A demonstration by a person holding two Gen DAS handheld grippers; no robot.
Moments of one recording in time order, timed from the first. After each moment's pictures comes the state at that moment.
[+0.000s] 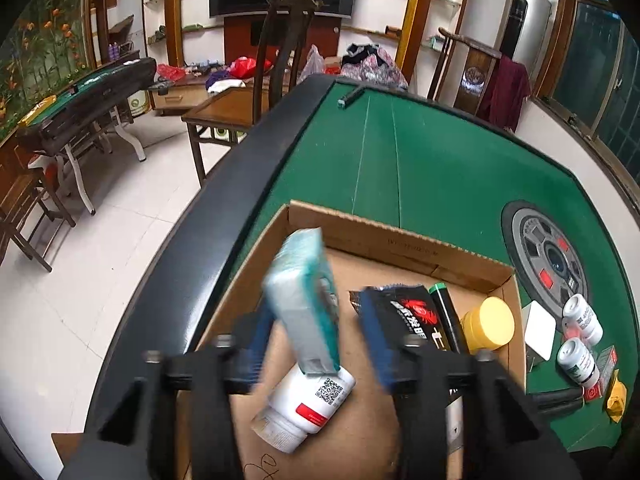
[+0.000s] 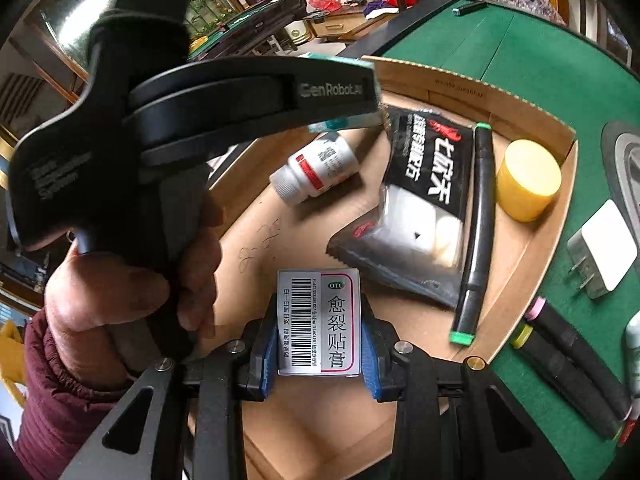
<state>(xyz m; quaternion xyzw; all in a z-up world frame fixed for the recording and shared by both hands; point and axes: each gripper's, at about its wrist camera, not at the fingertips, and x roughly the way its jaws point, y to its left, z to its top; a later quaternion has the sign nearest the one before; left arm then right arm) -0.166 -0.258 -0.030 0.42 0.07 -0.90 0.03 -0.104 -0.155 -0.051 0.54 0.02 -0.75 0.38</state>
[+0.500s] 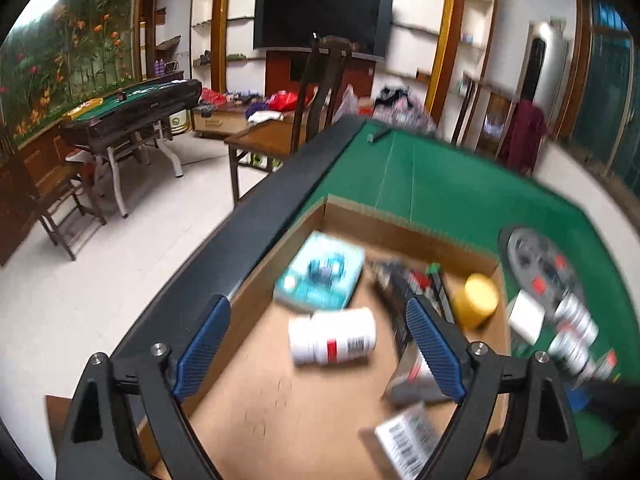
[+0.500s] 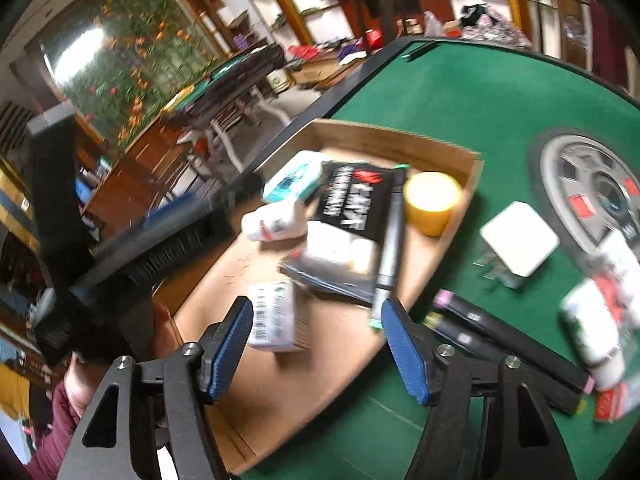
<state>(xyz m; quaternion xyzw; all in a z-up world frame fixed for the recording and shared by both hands) -0.086 -0.245 -0.018 0.36 0.08 -0.92 0.11 -0.104 -0.071 -0.022 0.48 -0.03 -0.80 0.35</state>
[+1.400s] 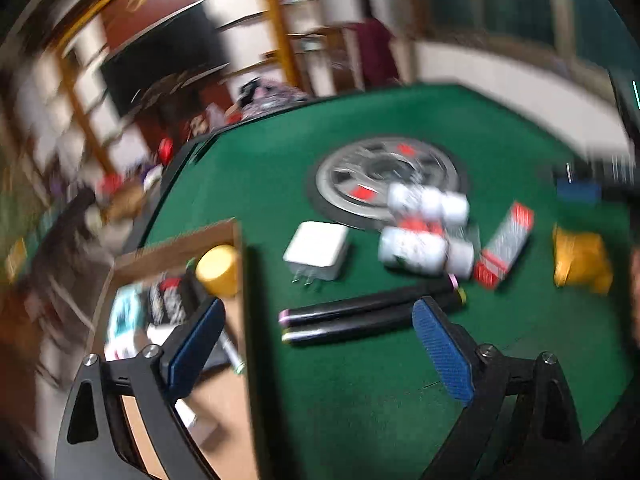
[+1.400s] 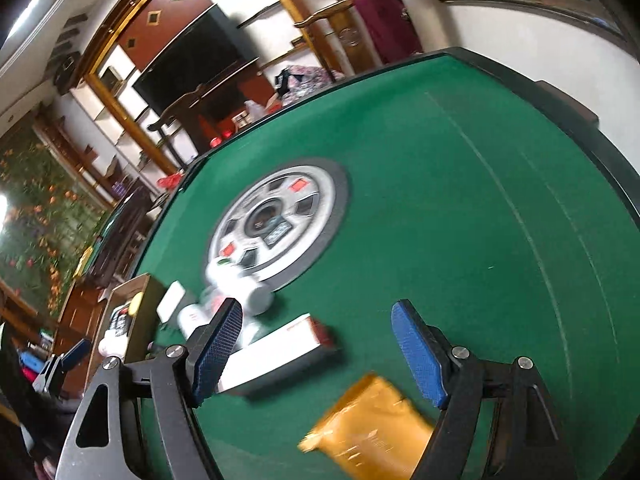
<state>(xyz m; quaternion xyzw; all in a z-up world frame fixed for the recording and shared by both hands) -0.059 -0.031 -0.018 0.37 -0.18 -0.91 -0.08 -0.096 0.240 -0.011 0.40 -0.21 -0.89 0.10</state>
